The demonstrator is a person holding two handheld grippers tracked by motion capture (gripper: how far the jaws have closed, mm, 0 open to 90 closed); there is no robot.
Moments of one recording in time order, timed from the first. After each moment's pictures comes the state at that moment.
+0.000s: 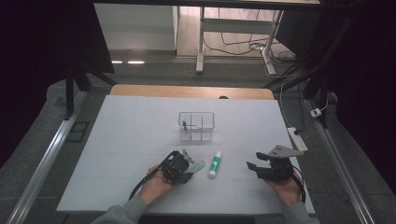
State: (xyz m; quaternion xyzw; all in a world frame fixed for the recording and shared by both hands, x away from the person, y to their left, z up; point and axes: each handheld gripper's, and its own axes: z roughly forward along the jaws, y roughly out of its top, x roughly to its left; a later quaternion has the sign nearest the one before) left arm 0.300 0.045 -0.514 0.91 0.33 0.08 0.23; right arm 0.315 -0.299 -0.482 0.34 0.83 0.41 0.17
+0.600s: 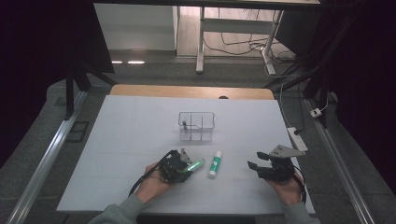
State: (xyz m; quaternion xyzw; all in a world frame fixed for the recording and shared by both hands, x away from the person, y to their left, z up) left arm 0.298 0.058 -0.504 0.91 0.31 0.09 0.27; right arm 0.314 -0.301 -0.480 0.34 0.82 0.42 0.18
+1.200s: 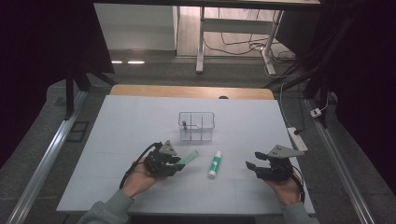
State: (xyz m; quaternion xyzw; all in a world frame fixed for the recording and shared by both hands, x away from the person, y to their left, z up) left arm 0.298 0.102 -0.479 0.89 0.30 0.07 0.34; right arm 0.313 -0.296 -0.479 0.33 0.82 0.43 0.17
